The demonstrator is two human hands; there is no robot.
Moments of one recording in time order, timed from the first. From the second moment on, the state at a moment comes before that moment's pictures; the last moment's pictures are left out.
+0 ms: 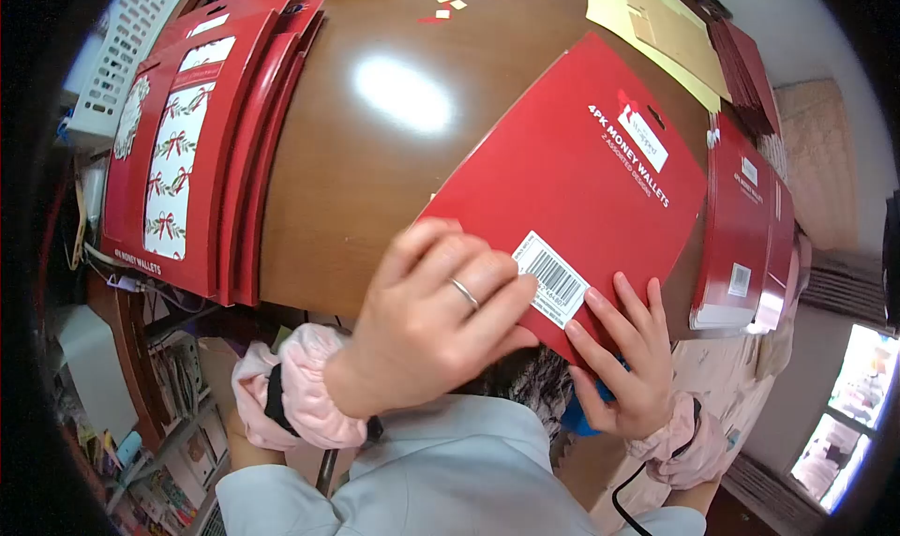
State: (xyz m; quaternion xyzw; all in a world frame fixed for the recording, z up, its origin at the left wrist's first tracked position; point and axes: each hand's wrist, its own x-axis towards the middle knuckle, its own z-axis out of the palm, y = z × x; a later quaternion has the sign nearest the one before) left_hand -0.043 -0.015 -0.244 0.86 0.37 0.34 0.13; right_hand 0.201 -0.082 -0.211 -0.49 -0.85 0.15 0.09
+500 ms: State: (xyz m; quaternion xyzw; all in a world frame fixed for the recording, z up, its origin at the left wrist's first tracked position) left_hand -0.051 -0.013 -0.236 0.85 0.39 0.27 0.23; right_hand 0.202 -0.079 -0.213 -0.50 -0.84 0.16 0.12
